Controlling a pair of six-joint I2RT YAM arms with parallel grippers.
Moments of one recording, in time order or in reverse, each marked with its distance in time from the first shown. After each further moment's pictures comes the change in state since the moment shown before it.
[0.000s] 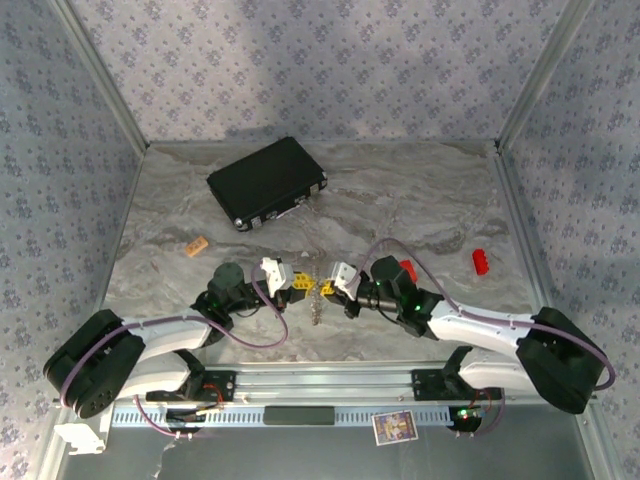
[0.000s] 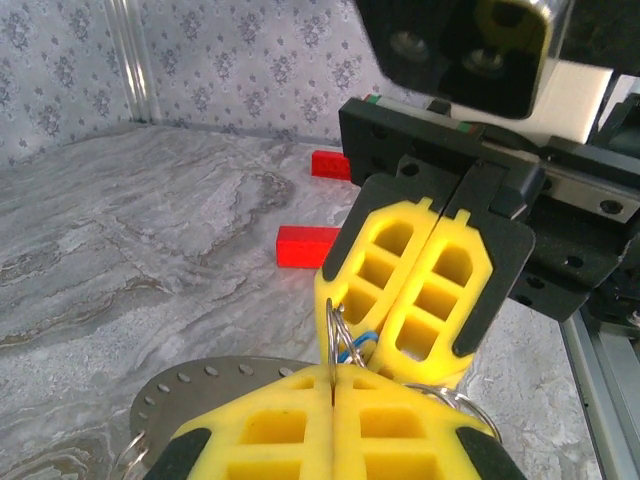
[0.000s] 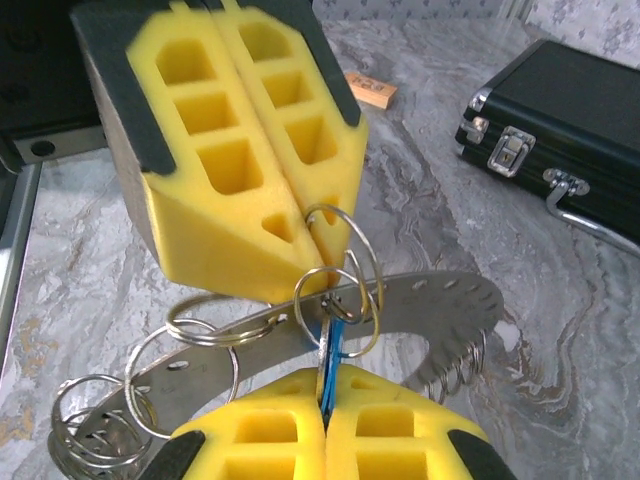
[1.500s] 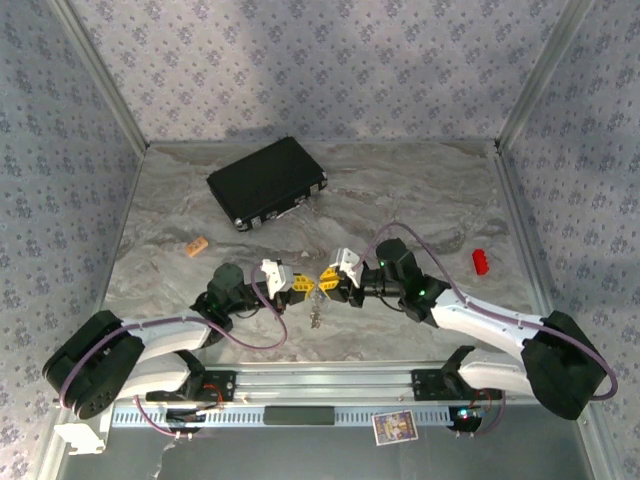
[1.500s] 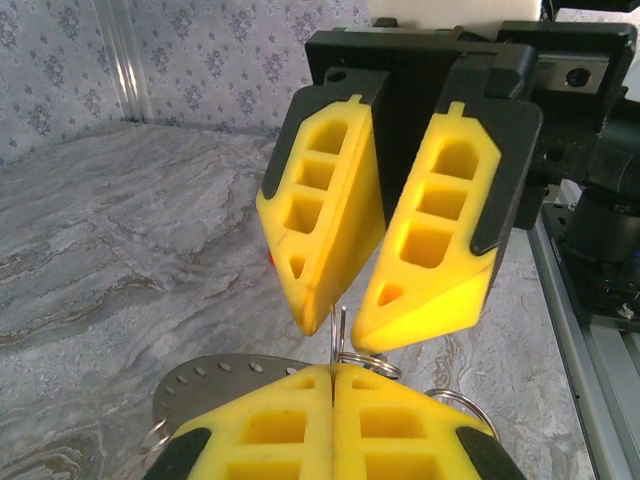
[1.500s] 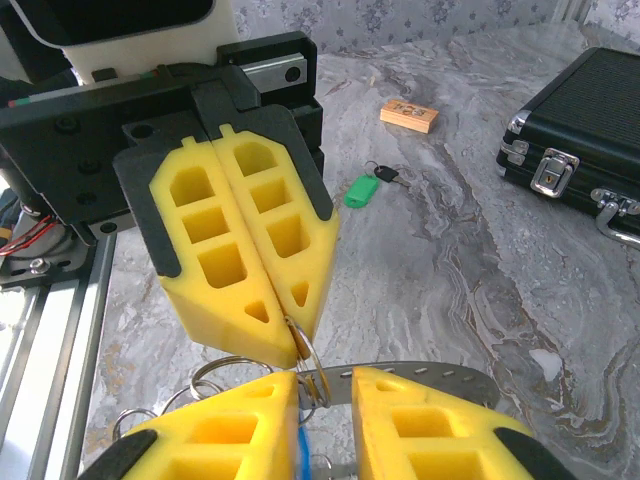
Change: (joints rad) left arm 0.000 -0.006 -0.007 -0.003 0.013 0.009; right arm -0.110 -0.018 0.108 -0.141 -0.234 0.048
